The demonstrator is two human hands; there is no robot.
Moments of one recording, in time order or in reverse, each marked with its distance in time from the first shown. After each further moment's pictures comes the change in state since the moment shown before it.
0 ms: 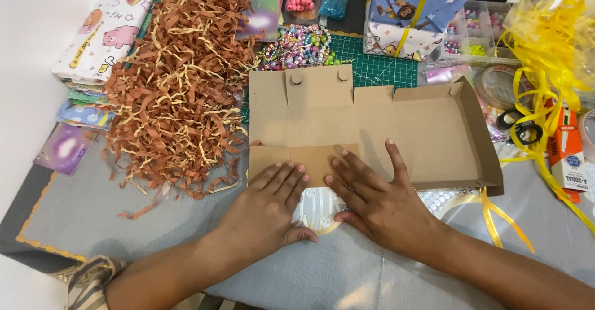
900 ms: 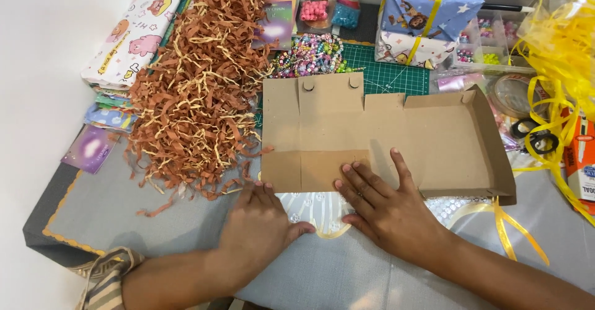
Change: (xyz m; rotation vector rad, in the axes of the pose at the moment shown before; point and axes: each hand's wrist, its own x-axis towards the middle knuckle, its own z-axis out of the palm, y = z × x) left_hand -0.026 0.020 0.012 0.528 -0.122 -0.307; right_hand 0.000 -0.005 0.010 0.004 0.086 0.011
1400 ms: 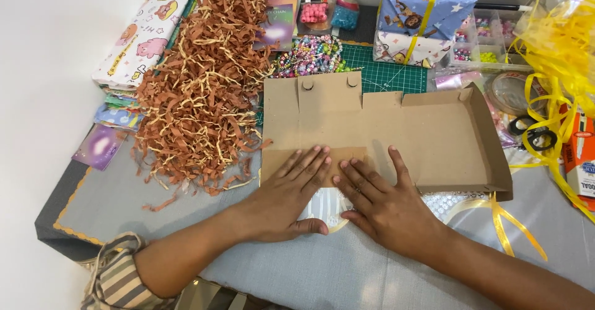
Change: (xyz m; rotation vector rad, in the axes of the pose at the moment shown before) left_hand 0.067 -0.034 -0.026 -0.861 -0.164 0.460; right_hand -0.004 0.000 0.003 -0.013 0.000 0.008
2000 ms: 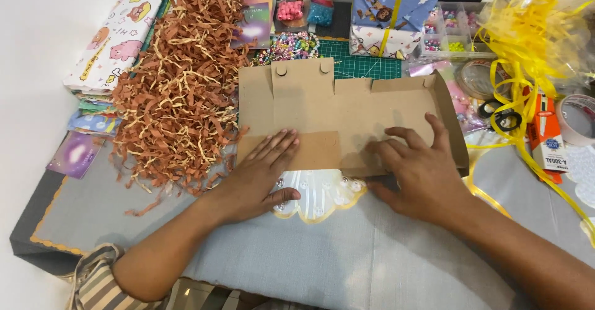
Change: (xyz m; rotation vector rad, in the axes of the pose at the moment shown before) left_hand -0.007 -0.040 0.002 -0.031 0.043 -0.050; right_hand -0.018 0.052 -0.038 -0.047 -0.201 0.331
